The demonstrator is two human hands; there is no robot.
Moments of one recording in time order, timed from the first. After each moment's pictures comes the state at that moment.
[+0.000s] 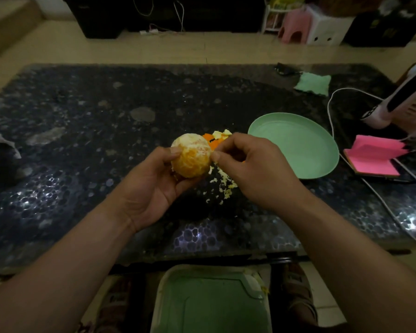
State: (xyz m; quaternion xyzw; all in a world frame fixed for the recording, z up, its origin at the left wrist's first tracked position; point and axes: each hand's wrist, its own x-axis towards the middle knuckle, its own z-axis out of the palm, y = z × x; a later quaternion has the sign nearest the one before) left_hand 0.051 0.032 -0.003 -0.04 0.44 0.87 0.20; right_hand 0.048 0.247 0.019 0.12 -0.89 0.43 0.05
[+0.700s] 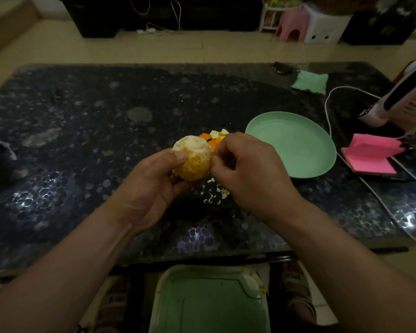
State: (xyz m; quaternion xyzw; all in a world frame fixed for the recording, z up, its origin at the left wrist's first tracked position) left_hand 0.053 0.038 -0.006 -0.02 0.52 0.84 0.16; right_hand 0.058 0.238 0.020 0.16 -0.92 0.33 0.16
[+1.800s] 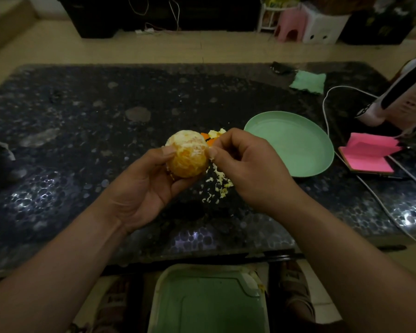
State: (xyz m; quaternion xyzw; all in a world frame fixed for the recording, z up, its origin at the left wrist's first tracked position) left_hand 0.055 0.033 0.006 -0.02 0.45 0.87 0.21; right_hand 0.059 0.243 0.027 0.13 -0.84 0.52 0.03
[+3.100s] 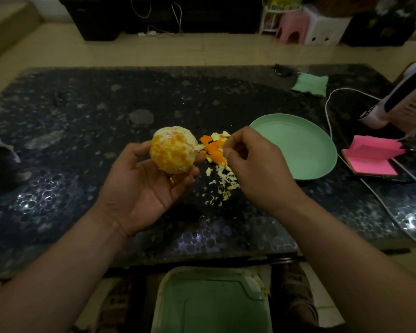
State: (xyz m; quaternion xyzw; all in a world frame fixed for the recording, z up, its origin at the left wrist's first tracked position) left_hand 0.058 0.024 0.014 -0.06 0.35 0.90 0.25; right_hand 0.044 0.248 0.013 0.07 -0.89 0.45 0.08
